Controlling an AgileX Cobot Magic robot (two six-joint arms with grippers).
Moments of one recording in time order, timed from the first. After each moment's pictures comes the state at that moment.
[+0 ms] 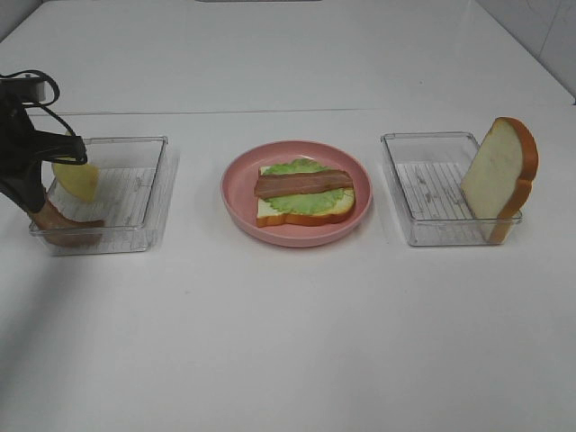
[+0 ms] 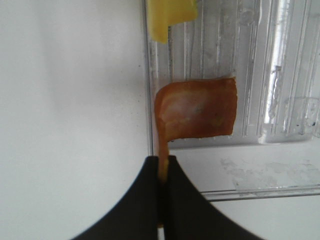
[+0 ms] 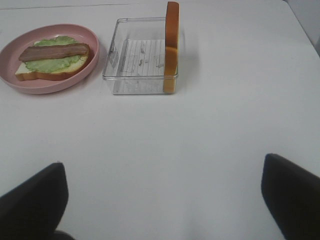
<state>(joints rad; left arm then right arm) -0.05 2.07 -1.49 -0.07 1.02 -0.06 0.09 0.00 -0.46 0.00 1.11 0.04</state>
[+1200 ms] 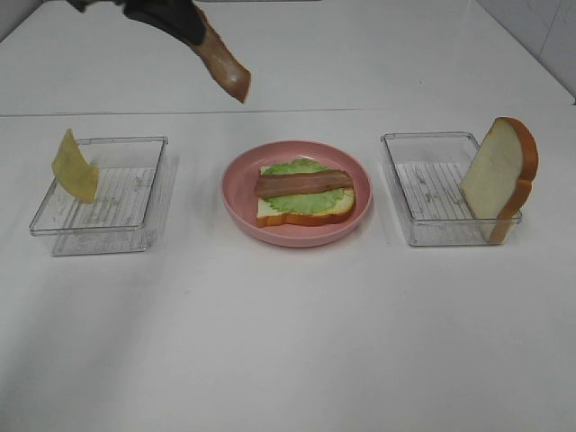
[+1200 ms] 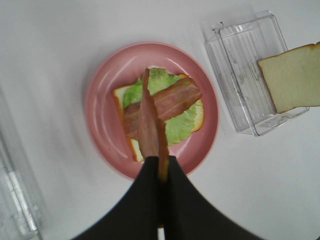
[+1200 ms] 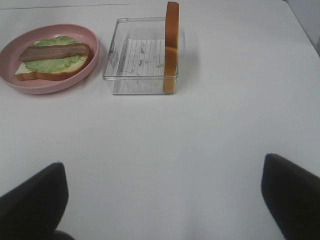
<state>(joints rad) -0.35 2.00 -1.94 -0.40 1.07 0.00 0.09 0.00 -0.46 0.00 1.11 0.04</state>
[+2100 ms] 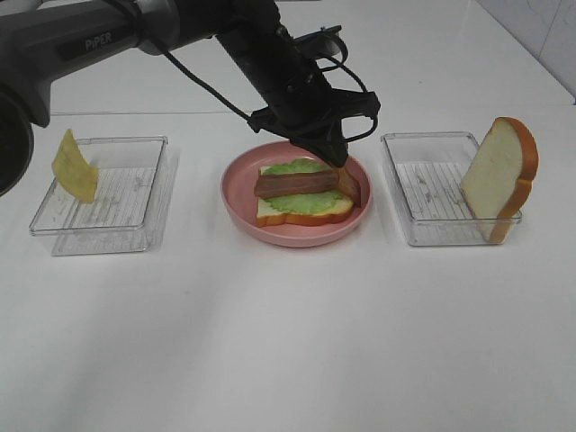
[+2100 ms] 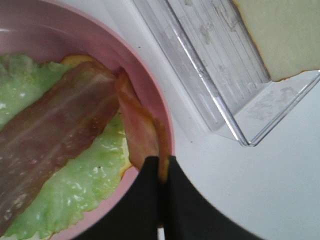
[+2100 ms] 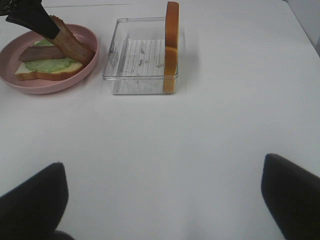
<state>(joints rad) -0.57 2.51 -2.32 -0.47 1.07 0.03 0.09 0.00 -0.46 0.00 1.11 0.04</state>
